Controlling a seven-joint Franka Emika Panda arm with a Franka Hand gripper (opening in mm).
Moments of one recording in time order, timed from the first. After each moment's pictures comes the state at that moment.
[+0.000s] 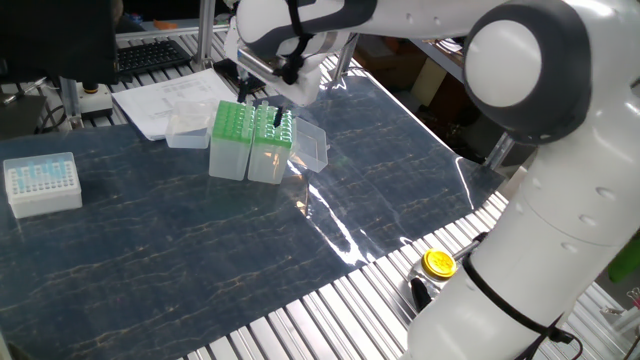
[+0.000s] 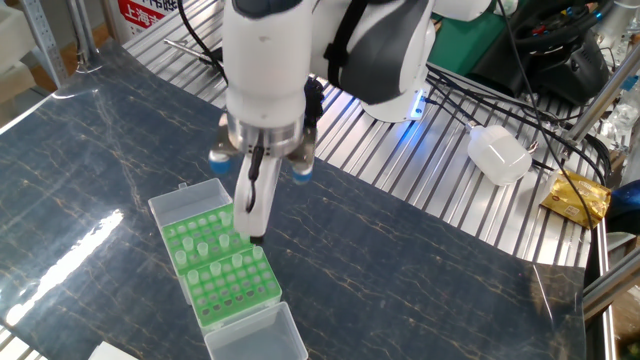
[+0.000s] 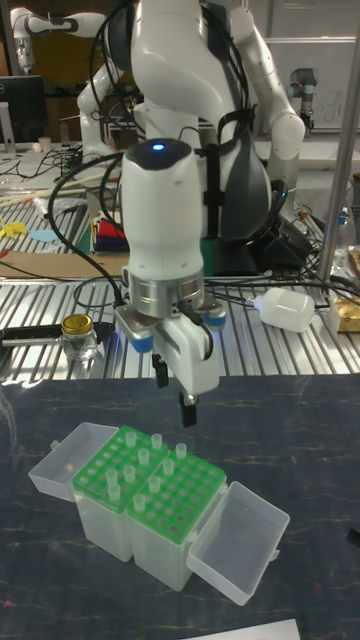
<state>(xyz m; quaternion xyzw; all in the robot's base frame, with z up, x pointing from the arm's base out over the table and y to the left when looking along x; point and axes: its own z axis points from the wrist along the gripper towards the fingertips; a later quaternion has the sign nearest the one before) 0.581 0.006 0.268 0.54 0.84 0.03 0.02</state>
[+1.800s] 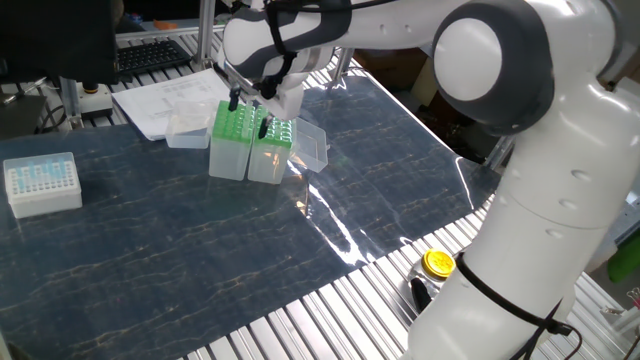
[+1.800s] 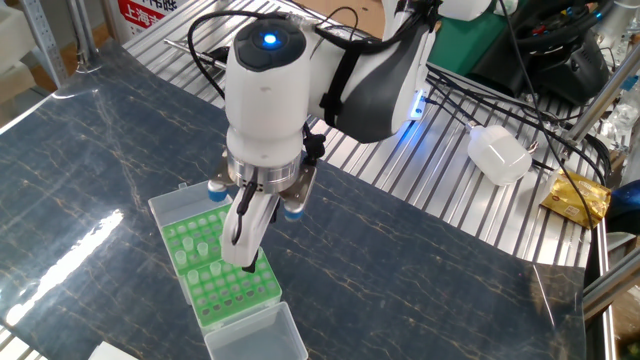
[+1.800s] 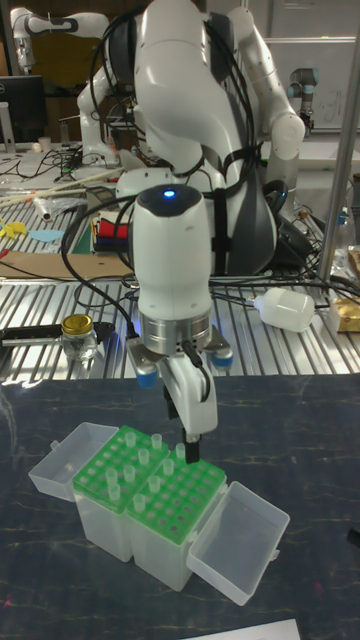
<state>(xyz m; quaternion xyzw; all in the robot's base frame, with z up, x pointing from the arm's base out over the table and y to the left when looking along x) 0.600 0.016 0.226 0.60 0.80 0.05 0.03</state>
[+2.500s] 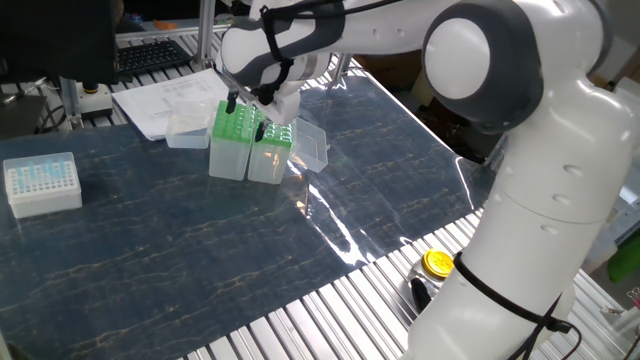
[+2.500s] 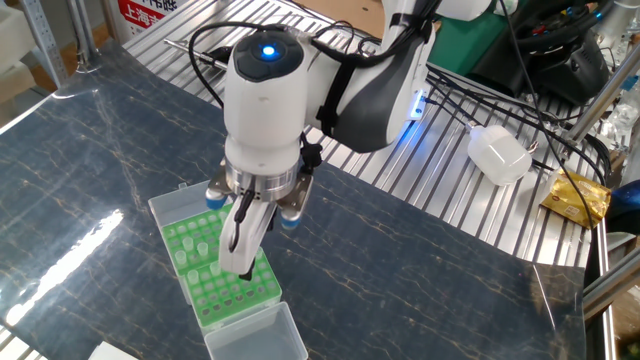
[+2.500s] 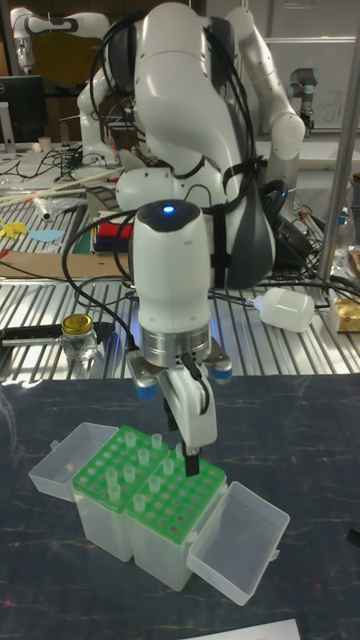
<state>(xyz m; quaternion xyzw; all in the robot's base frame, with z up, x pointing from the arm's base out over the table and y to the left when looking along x) 0.608 0.016 0.211 0.60 0.80 0.05 0.04</state>
